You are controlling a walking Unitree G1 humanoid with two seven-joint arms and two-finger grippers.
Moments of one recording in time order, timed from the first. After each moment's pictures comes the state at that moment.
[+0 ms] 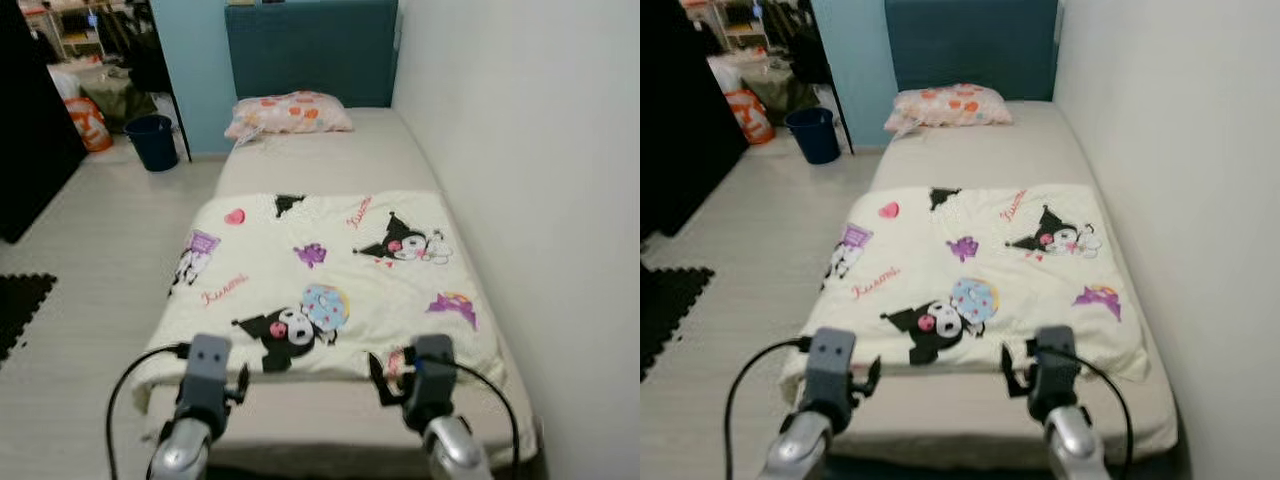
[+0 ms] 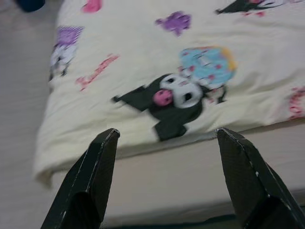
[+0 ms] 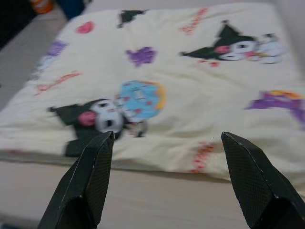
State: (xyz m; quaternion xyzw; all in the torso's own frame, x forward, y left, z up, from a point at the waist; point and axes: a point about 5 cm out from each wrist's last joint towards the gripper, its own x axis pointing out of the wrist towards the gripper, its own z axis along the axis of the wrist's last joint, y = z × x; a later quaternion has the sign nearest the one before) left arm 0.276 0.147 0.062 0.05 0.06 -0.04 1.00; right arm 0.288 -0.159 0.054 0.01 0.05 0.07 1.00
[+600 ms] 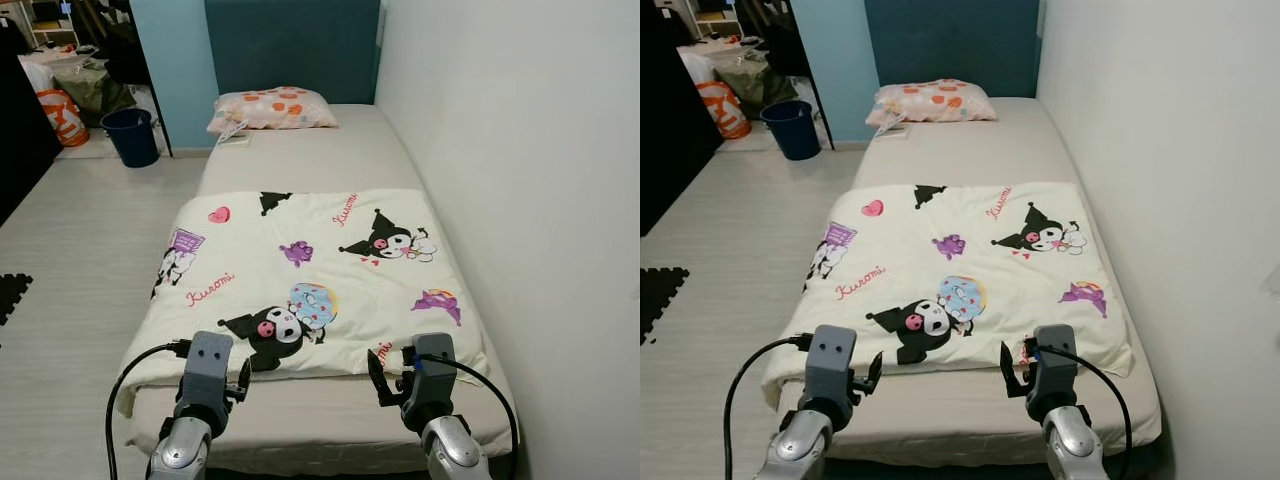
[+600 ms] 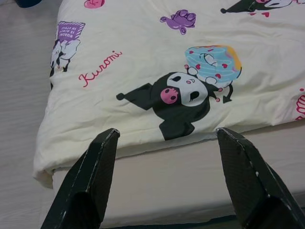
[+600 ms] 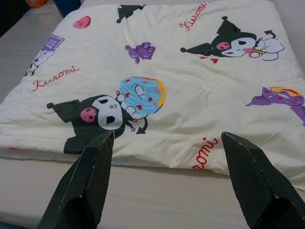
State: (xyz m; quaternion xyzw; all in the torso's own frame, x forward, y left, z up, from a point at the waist) left arm 0.277 0.151 0.064 0.05 0.06 -0.03 1.00; right arm 0.288 -0.154 0.054 0.01 0.05 0.07 1.00
